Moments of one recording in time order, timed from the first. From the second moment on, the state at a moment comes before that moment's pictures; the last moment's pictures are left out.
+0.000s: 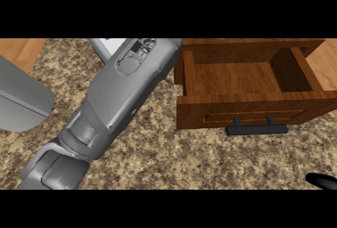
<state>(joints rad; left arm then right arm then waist) -1.38 0.00 -0.13 -0.67 0.26 0.42 0.19 0.03 -0.12 -0.31 -2.26 -0.08 0.07 0.35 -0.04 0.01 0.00</state>
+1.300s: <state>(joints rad) -1.62 0.00 -0.29 -0.32 0.45 0.62 0.08 -0.06 -0.18 -0.29 -2.25 -0.05 0.09 0.36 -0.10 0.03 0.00</state>
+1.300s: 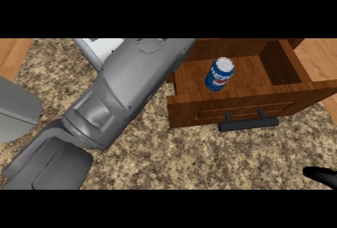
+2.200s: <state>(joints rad) -1.64 0.00 -0.27 -0.31 0.59 0.65 0.01 -0.23 -0.32 -0.06 -2.02 0.42 0.11 0.17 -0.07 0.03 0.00</state>
